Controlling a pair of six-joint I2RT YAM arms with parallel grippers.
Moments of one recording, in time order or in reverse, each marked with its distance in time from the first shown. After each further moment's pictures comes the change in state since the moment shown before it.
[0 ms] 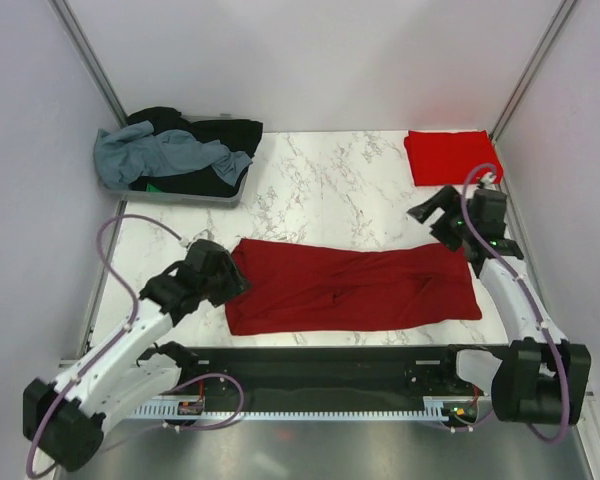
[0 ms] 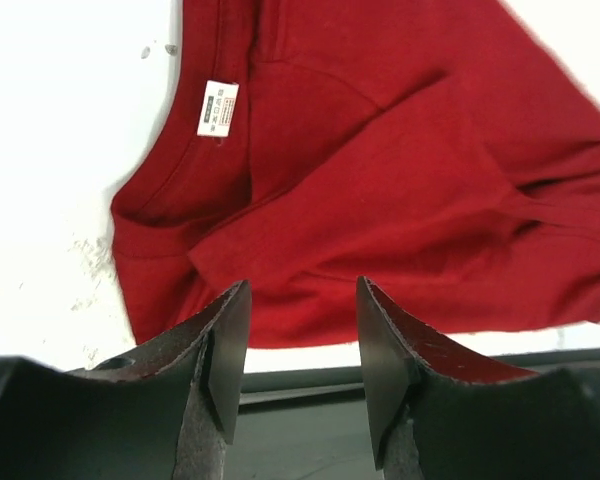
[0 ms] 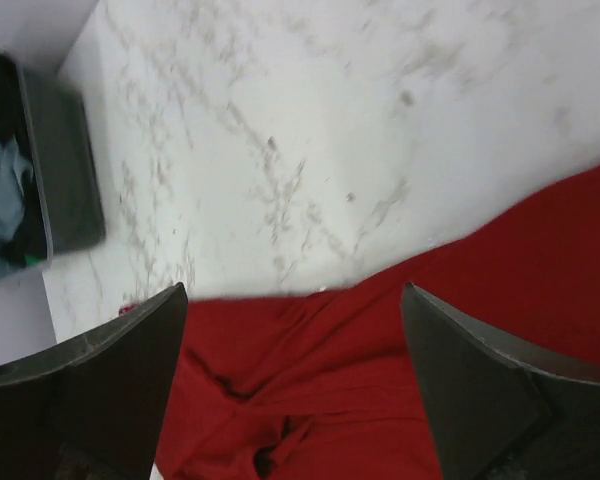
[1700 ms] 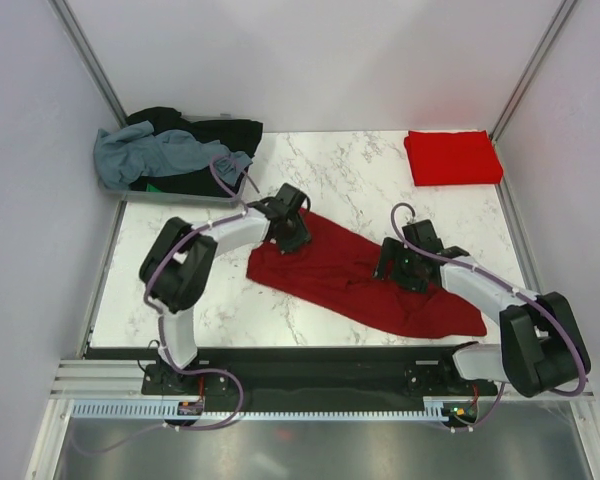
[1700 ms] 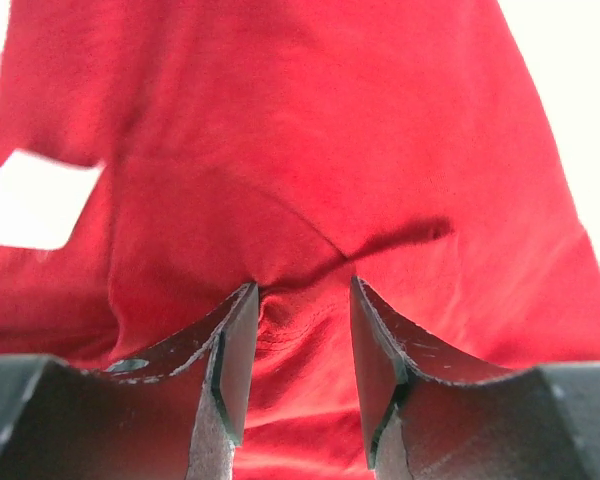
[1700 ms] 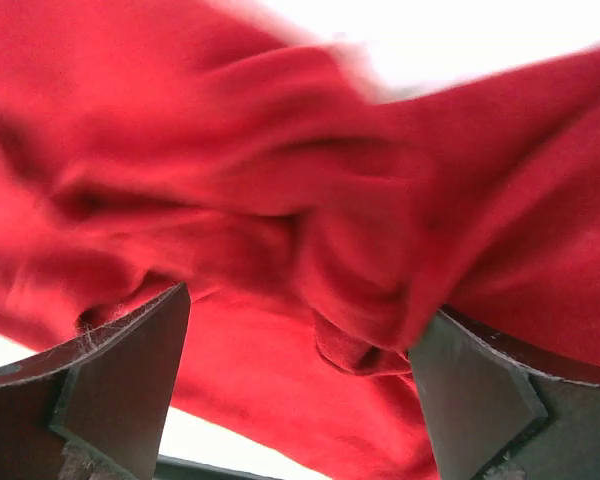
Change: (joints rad) left arm -0.101 1.061 0.562 0.293 -0.001 -0.072; right arm 0.436 0.194 -0.129 -0.147 0.207 -0.092
